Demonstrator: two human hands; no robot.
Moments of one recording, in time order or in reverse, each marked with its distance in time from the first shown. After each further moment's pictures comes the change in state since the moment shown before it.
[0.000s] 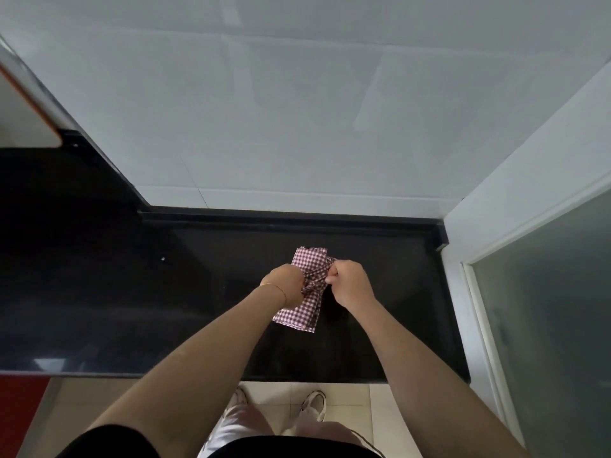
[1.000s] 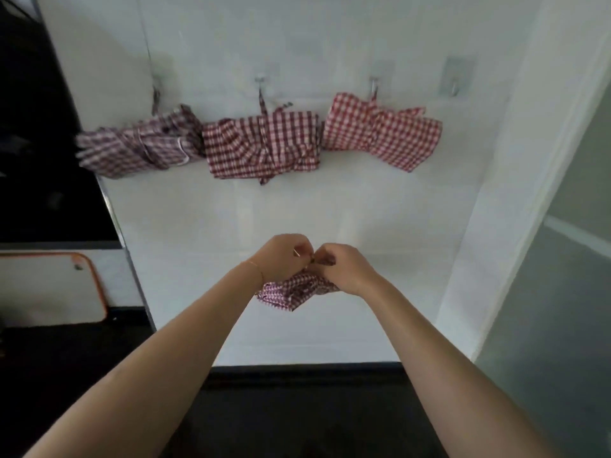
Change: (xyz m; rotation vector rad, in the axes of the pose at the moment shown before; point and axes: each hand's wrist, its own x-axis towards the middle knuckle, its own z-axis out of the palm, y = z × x) left_hand -0.146 0.073 -0.305 -0.154 0.714 0.456; right_hand -0.048 -0.157 -0.290 0.248 0.317 -0.450
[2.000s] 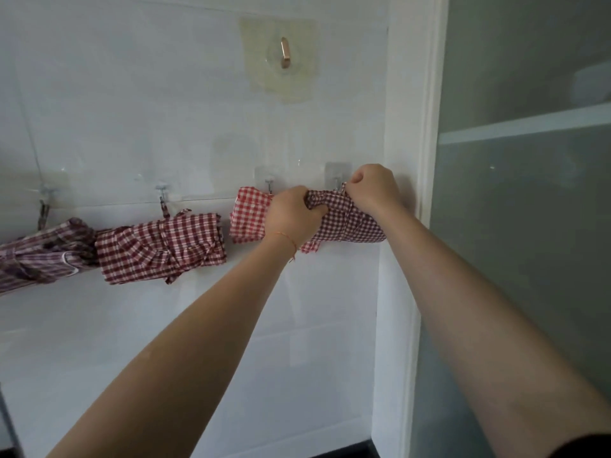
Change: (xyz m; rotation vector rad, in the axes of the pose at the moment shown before) left_hand 0.129 0.224 -0.061 -0.063 0.542 0.188; right_hand 0.031 -0.043 -0.294 -0.241 0.786 0.069
